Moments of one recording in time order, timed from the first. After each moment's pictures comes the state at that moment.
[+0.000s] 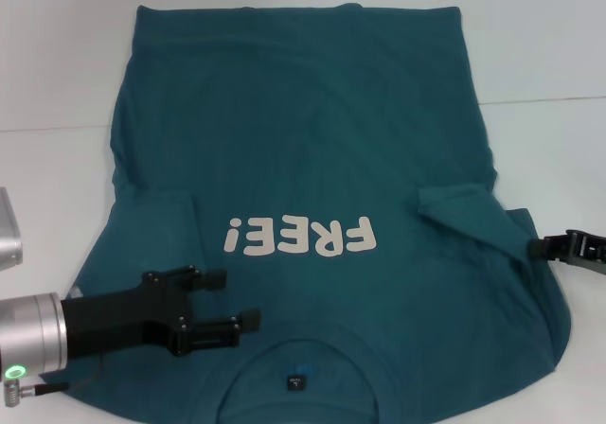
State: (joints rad) left arm -0.52 -2.16 0.66 0.66 2.08 1.49 -1.42; right arm 0.47 2.02 -0.58 -0.69 -2.24 -1.16 2.25
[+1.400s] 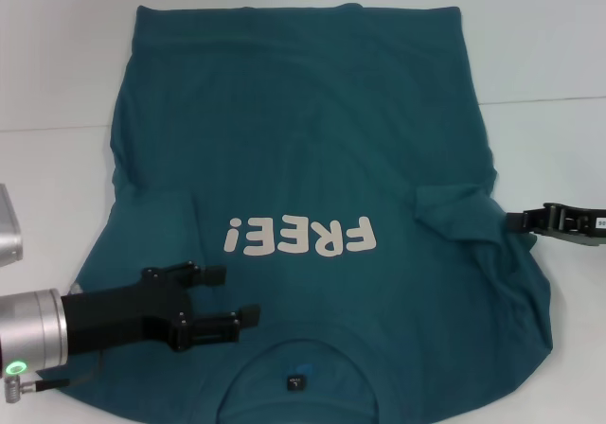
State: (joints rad) left arm -0.52 -2.16 0.66 0.66 2.08 1.49 -1.42; right arm 0.51 2.03 -0.59 -0.77 -2.24 -1.28 2.25
